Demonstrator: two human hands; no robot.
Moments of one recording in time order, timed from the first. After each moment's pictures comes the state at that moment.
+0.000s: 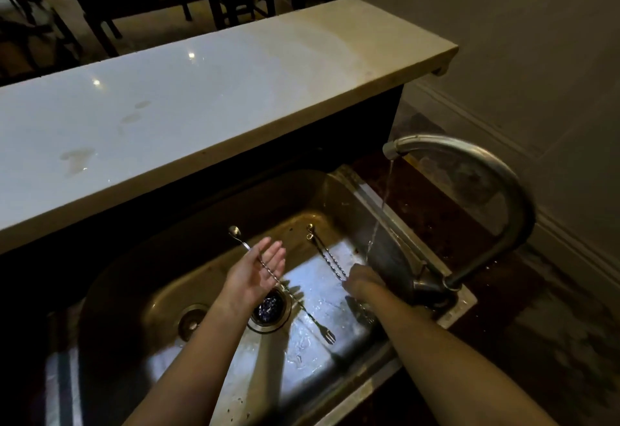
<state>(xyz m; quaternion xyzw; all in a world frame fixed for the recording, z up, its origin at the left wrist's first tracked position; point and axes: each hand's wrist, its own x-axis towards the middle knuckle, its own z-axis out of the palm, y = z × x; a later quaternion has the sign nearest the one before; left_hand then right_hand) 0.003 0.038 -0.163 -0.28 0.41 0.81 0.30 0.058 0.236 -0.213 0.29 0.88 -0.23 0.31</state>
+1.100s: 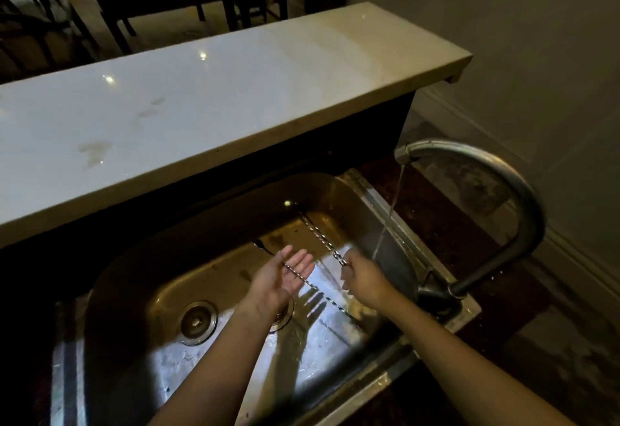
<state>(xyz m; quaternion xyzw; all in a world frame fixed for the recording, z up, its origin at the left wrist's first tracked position) 0.018 0.067 -0.165 -0.32 0.36 0.82 0.31 0.080 0.226 -0.151 0.14 0.91 -0.37 0.15</state>
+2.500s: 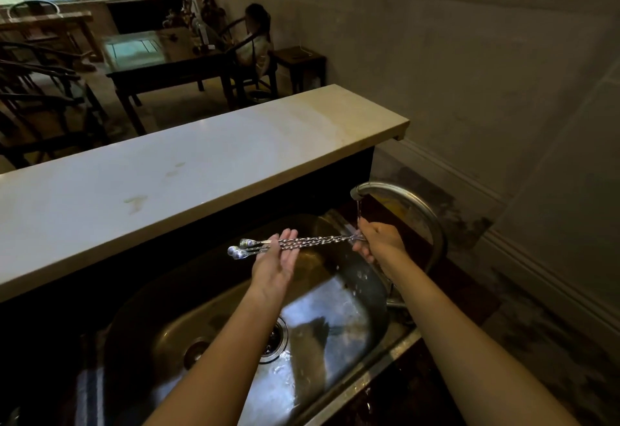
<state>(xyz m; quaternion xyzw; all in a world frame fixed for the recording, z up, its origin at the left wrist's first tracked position) 0.031 0.094 -0.047 -0.25 0.30 0.90 0.19 0.083 0.273 -0.028 0.29 0.71 -0.64 -0.03</state>
